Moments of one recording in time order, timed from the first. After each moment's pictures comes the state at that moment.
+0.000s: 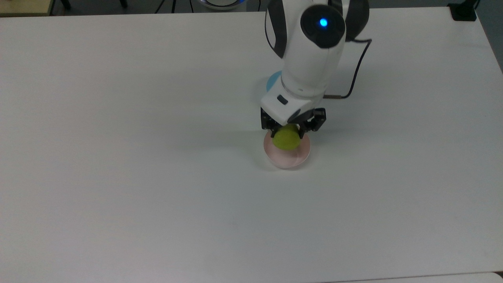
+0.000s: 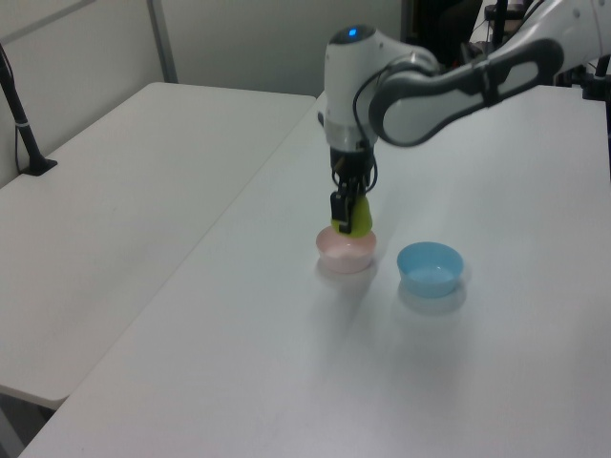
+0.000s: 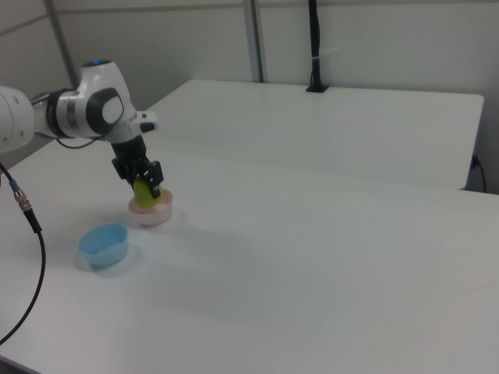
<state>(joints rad) 0.50 0.57 -0.24 -1.42 0.06 2.01 0.26</state>
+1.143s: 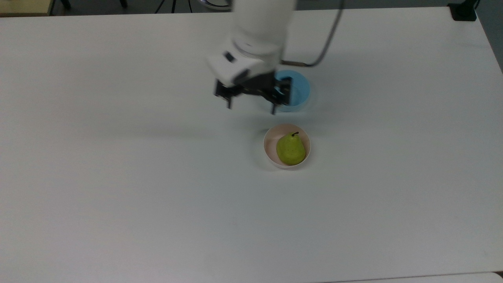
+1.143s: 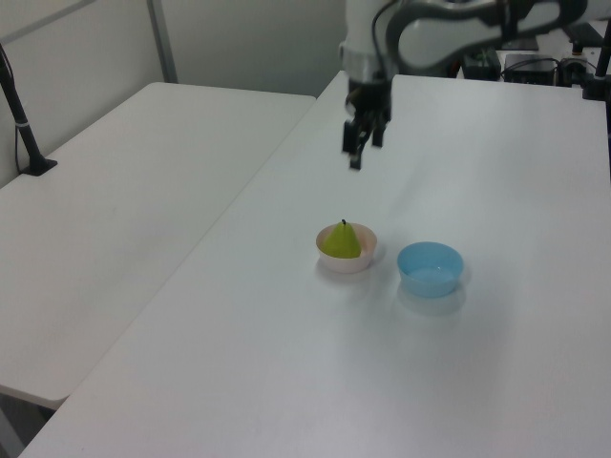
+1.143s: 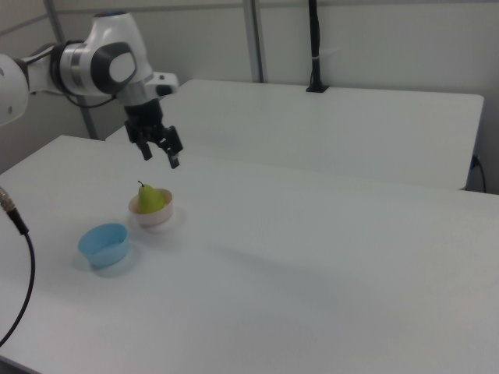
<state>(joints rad) 0.39 0.38 -0.26 -1.43 0.05 1.86 0.24</state>
